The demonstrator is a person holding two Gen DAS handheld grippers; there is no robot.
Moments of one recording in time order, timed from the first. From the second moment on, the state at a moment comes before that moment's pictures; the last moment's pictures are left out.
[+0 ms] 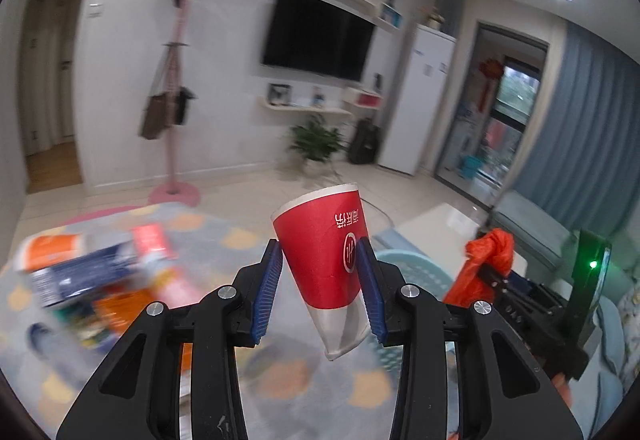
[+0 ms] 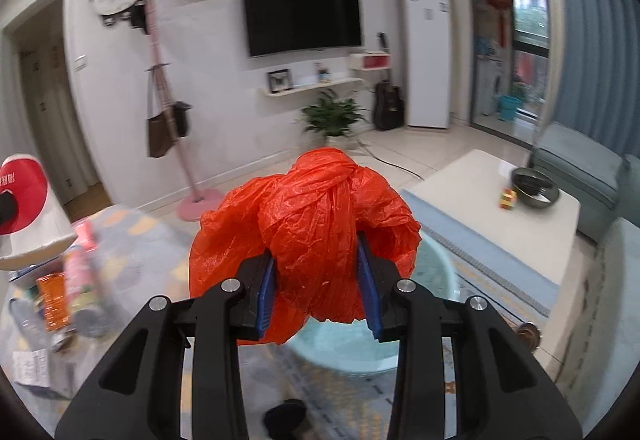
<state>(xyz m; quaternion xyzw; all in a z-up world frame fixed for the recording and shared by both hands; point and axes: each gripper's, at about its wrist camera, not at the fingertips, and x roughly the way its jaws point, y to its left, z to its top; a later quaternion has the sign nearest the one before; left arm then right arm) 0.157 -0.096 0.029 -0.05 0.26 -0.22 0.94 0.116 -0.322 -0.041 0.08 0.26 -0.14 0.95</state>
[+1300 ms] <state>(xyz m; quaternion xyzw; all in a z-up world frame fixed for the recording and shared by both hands) 0.186 -0.192 -0.028 -0.03 0.34 -0.27 0.90 0.132 -0.361 -0.087 0.11 0.33 -0.15 0.93</state>
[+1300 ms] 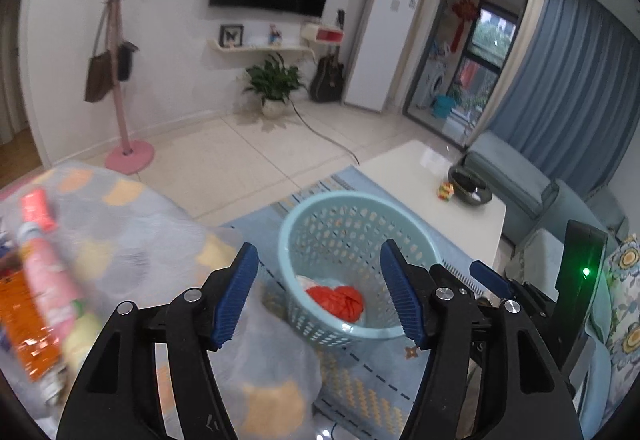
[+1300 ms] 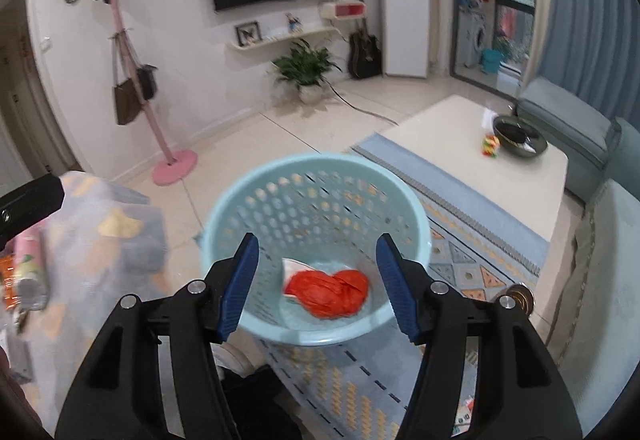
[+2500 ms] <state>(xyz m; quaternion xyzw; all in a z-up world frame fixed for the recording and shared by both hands) 0.112 0.100 -0.070 -0.10 0.42 -0.13 0.89 0.232 -0.082 -0.079 -0.04 0.39 0.18 0.90</state>
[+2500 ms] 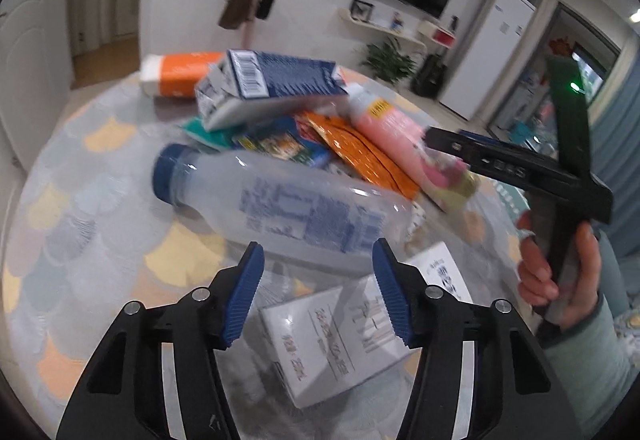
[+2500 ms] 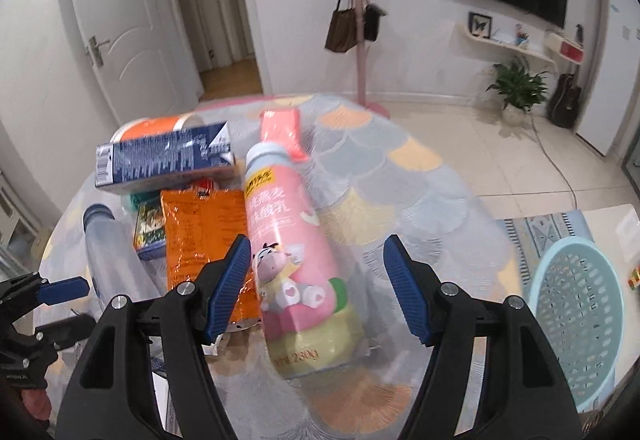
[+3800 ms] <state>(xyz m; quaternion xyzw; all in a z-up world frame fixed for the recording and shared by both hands) 0.036 0.032 -0.064 -0.01 0.46 -0.15 0.88 0.176 -0.102 -0.106 -0.03 0.47 0.20 0.86</state>
